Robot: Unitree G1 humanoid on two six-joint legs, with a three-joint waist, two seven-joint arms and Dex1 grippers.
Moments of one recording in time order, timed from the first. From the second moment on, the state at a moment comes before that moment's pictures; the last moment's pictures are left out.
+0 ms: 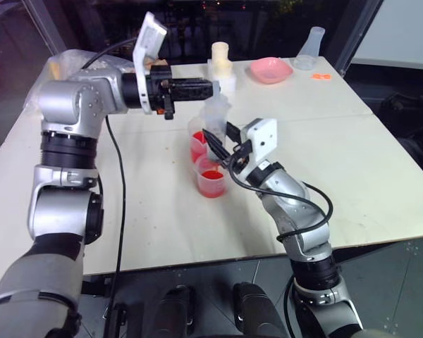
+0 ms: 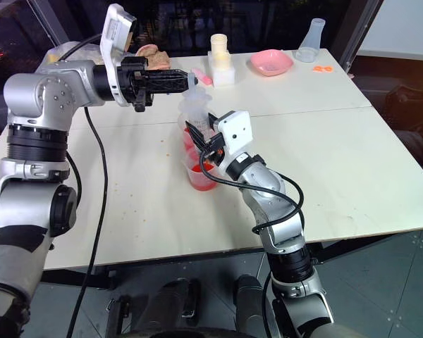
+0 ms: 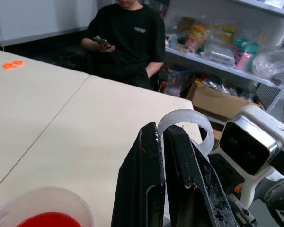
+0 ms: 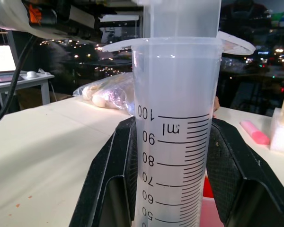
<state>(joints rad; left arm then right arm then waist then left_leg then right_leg) -1.21 0.53 0.00 0.39 -0.53 0.88 -1.25 -0.46 -0.08 0.15 -0.33 0.18 0.40 0.34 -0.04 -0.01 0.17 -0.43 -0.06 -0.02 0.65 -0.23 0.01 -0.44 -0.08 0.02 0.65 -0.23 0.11</state>
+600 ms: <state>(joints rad) -1.19 0.55 0.00 0.34 -0.53 0.93 -1.24 -0.50 -0.08 0.14 -0.37 0.26 0.54 0.34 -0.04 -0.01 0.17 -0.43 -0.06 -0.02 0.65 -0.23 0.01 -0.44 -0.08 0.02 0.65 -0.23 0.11</state>
